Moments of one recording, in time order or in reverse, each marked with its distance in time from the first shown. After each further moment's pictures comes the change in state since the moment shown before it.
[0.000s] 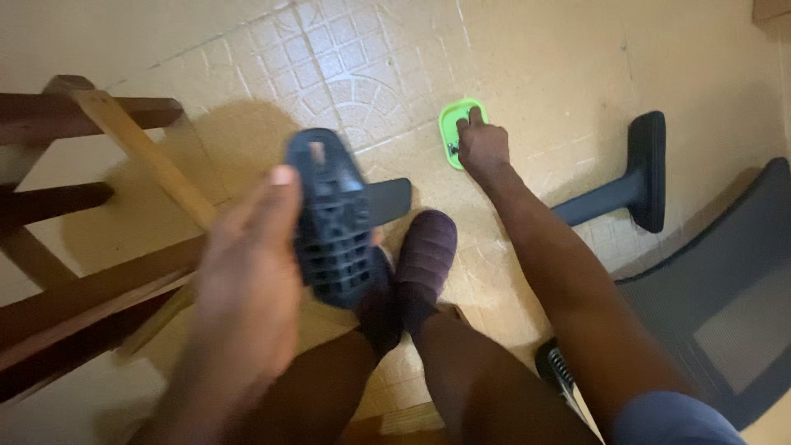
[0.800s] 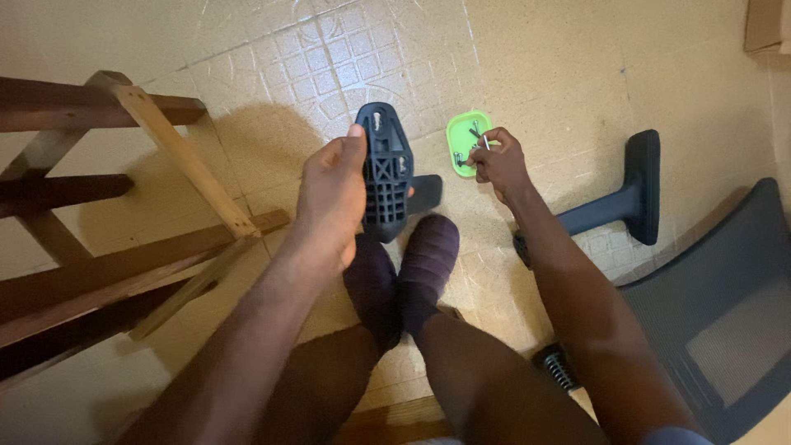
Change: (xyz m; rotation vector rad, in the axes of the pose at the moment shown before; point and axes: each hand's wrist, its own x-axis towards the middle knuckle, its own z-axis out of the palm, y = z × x) left_hand 0.067 -0.038 0.015 0.085 0.010 -0.009; right_hand -0.024 -0.003 -0.040 1.519 -0.095 0.608
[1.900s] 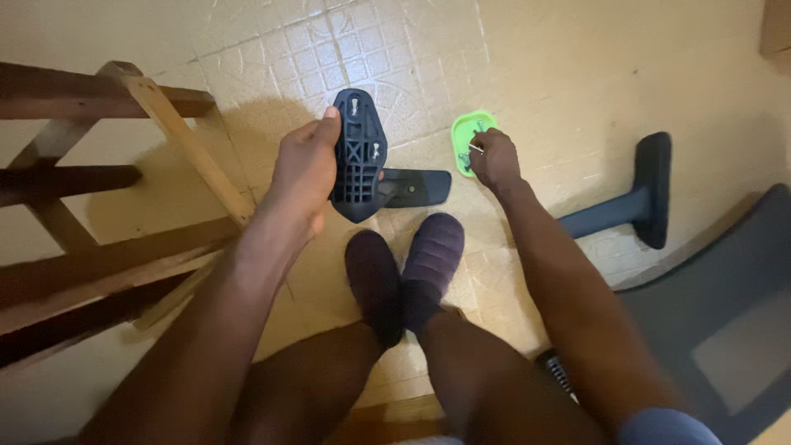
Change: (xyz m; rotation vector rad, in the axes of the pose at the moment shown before) left_hand 0.043 -0.003 -0.039 0.020 -0.010 0.012; right_hand 0.036 0.039 0.002 -1.035 0.107 -0.551
